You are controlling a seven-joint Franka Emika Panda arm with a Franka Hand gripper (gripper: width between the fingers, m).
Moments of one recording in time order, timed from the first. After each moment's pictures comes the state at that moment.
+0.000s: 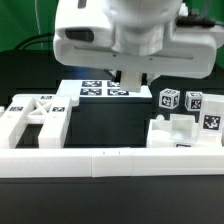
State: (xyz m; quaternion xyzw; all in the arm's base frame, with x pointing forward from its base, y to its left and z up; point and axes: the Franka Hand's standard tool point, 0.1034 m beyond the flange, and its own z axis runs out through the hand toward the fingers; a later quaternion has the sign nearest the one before) arm 0.591 -0.003 0.097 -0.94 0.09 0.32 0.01
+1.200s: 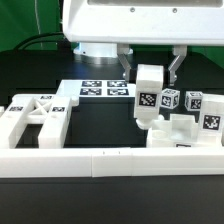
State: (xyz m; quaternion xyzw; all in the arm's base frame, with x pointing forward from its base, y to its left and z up) arm 0.666 0.008 0.117 -0.99 0.09 -0.12 -0.01
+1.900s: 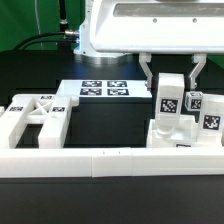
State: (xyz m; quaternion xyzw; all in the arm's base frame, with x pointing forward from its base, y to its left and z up) arm 0.651 0.035 0.104 -0.98 0.10 -0.15 -0.01
